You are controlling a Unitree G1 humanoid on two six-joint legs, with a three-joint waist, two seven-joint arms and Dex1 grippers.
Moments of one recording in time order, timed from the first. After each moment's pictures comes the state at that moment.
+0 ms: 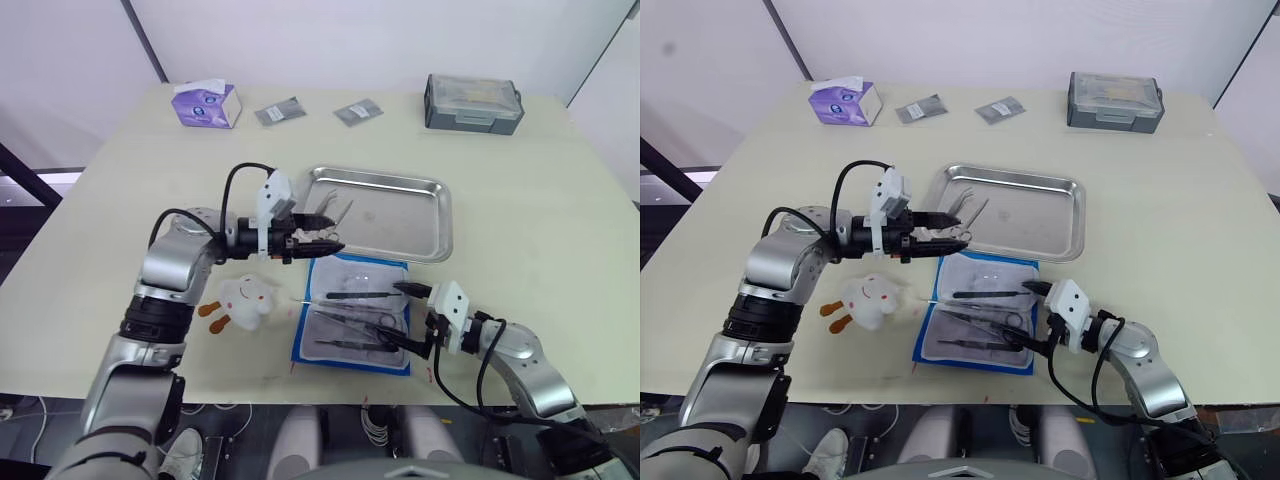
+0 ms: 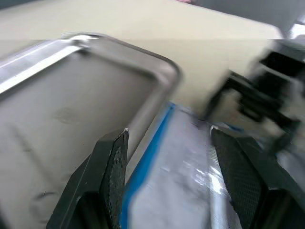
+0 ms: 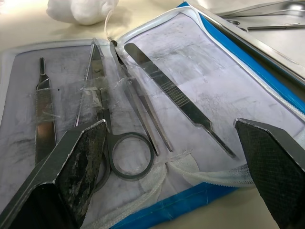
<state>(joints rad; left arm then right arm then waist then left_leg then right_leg) -0.59 0.66 -0.14 0.07 -0.39 0.52 -1.30 -0.02 -0.40 0.24 -0.10 0.20 0.06 0.85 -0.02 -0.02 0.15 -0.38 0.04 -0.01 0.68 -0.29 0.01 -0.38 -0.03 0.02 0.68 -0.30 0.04</state>
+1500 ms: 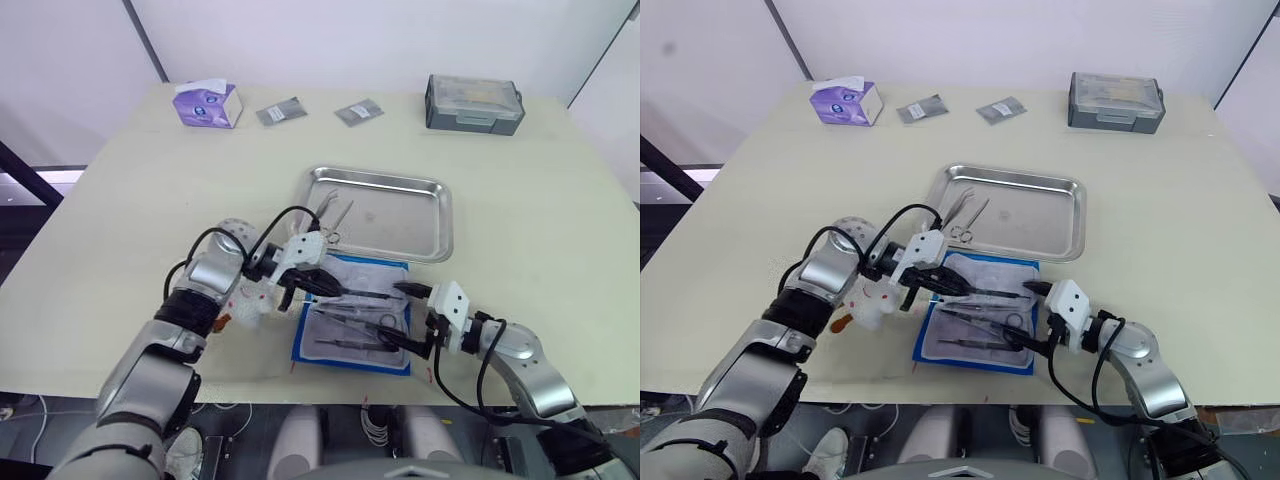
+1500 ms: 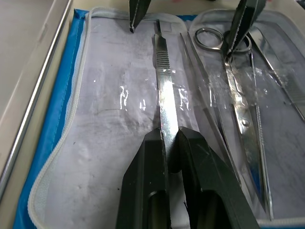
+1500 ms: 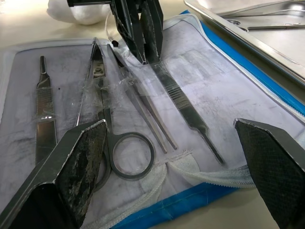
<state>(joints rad) -0.70 0.58 -0.36 0.43 -0.09 0.07 -1.51 -0.02 -0.40 0.24 -0.10 0.20 0.06 0.85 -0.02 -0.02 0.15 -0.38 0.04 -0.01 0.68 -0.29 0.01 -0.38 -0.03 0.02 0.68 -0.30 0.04</state>
